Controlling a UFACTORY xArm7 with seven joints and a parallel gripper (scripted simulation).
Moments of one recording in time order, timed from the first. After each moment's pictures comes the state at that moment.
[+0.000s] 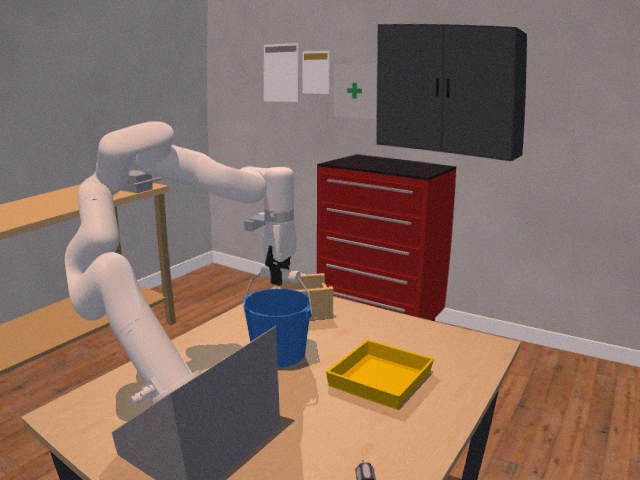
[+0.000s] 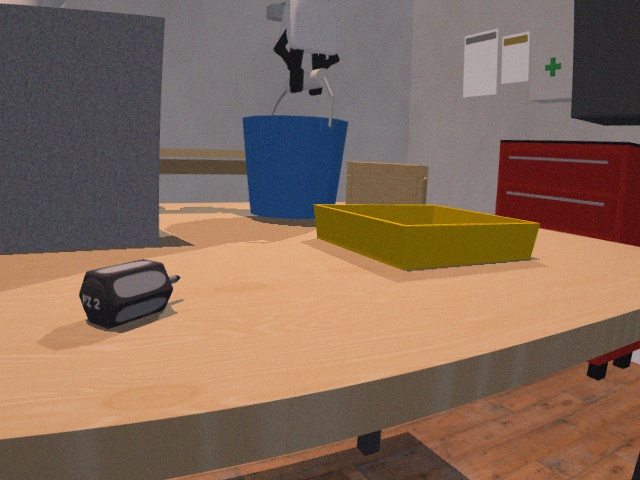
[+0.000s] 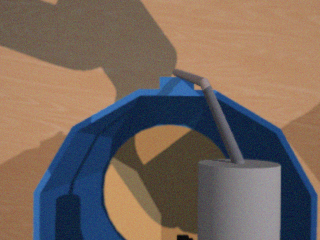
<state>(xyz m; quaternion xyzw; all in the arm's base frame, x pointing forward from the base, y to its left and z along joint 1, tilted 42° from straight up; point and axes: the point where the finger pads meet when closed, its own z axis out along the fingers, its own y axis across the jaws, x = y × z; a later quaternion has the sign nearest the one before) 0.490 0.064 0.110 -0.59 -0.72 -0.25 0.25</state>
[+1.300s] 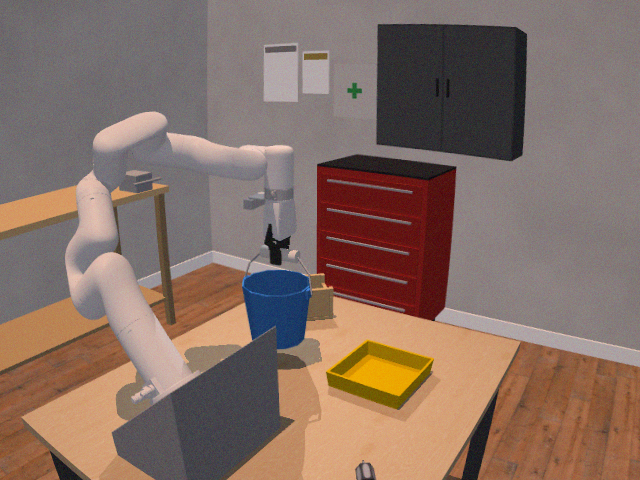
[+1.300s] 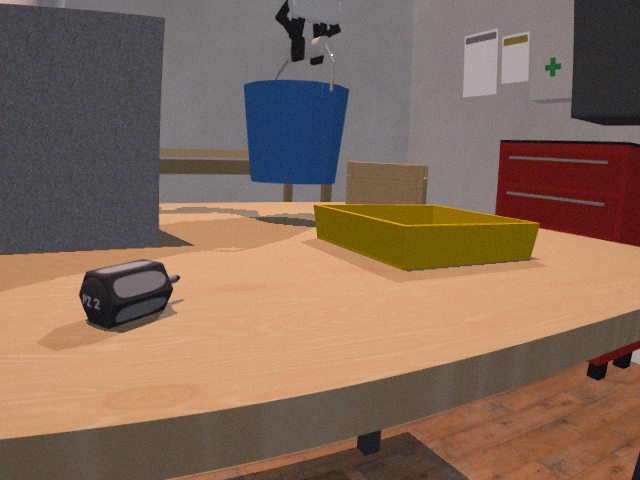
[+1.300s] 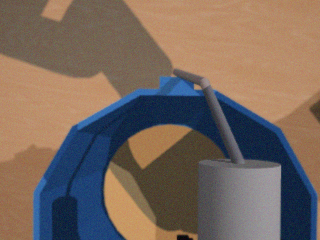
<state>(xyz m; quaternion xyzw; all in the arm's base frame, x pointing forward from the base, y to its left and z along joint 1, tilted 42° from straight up) 0.493 0.026 0.152 -0.59 -0.72 -0.25 0.25</state>
